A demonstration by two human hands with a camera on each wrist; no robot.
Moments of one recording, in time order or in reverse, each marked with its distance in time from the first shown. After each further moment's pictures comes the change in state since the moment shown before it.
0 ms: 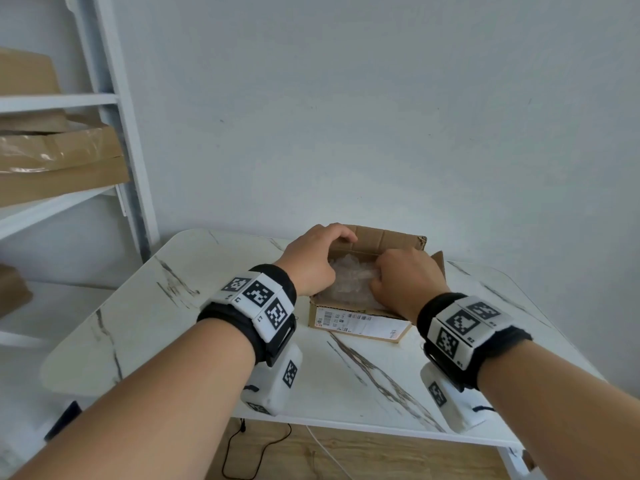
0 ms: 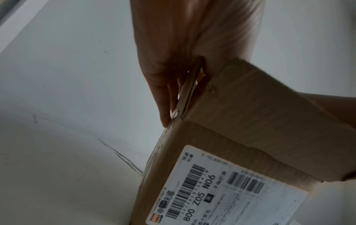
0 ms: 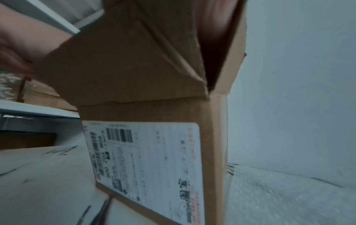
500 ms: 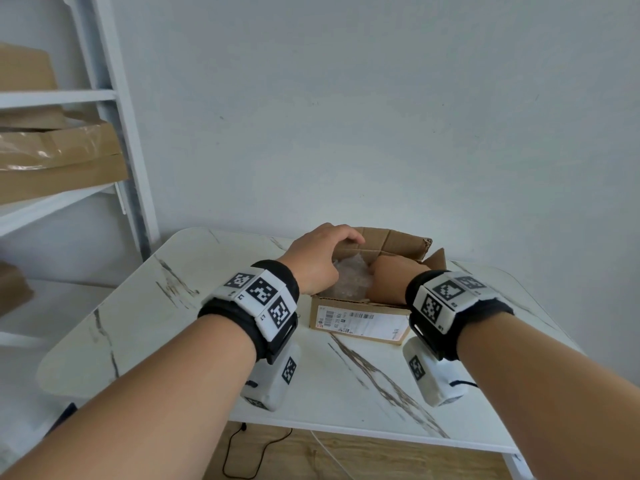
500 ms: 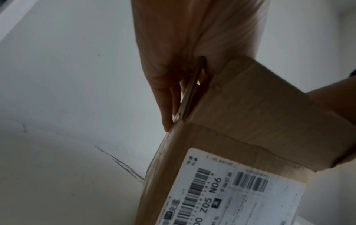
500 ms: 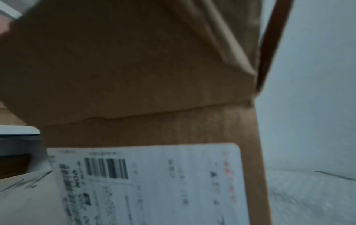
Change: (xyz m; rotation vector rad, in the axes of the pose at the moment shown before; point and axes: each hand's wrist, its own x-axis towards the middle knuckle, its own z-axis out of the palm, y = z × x) left_hand 0.008 -0.001 0.000 0.031 -0.046 0.035; right_hand 0.027 -0.008 0.003 0.057 -0.430 0.031
